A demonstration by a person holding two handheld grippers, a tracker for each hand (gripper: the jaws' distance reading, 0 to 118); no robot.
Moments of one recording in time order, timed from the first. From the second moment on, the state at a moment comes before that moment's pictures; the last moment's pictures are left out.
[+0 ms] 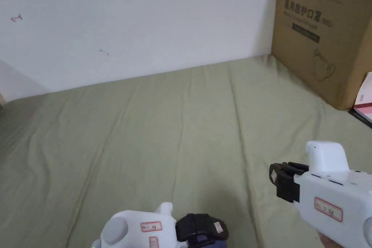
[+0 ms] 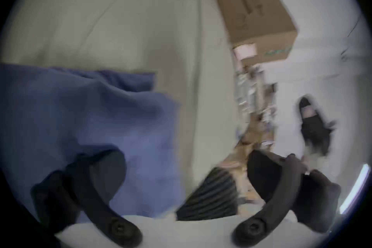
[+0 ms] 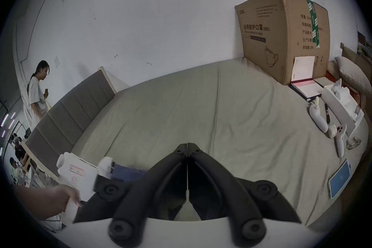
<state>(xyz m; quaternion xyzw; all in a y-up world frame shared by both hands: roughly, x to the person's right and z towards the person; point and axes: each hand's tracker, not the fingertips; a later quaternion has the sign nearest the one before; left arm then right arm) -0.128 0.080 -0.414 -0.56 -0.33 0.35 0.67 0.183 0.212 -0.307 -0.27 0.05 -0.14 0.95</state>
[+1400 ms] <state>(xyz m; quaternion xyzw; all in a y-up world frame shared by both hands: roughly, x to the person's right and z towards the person) -0.190 0.306 -0.322 -0.02 -0.05 0.00 1.00 0.102 0.310 -0.299 -0.05 0.03 -0.02 1.00</state>
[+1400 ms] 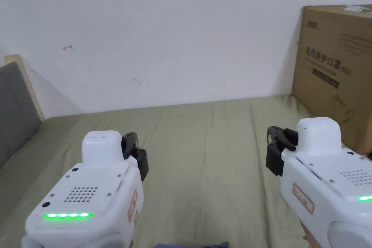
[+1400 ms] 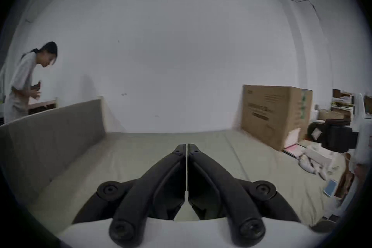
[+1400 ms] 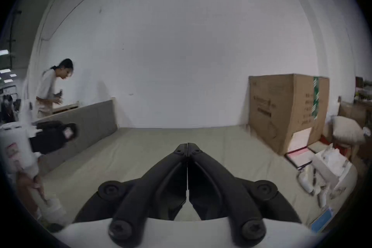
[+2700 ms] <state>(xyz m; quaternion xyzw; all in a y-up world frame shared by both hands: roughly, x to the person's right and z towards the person) -0.308 0.090 -0.383 -0.48 -0.26 0.27 0.79 0.095 0.061 -0.368 -0.57 0.15 -0.16 0.79</state>
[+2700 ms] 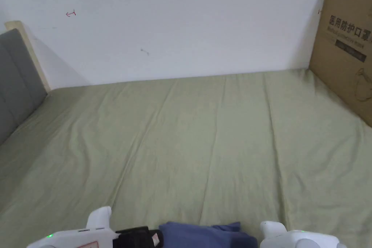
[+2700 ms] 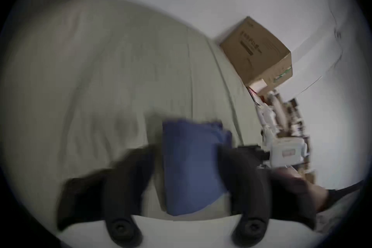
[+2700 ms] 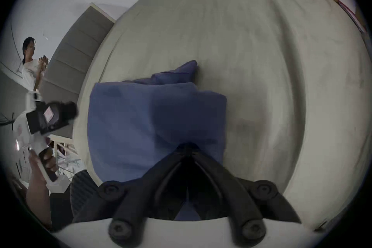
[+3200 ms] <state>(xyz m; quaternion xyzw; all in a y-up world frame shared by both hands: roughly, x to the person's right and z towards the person) -0.263 -0.022 -0.417 -0.47 -0.44 0.47 0.61 0.099 0.059 -0.367 -0.57 0.17 -0.16 0.79</state>
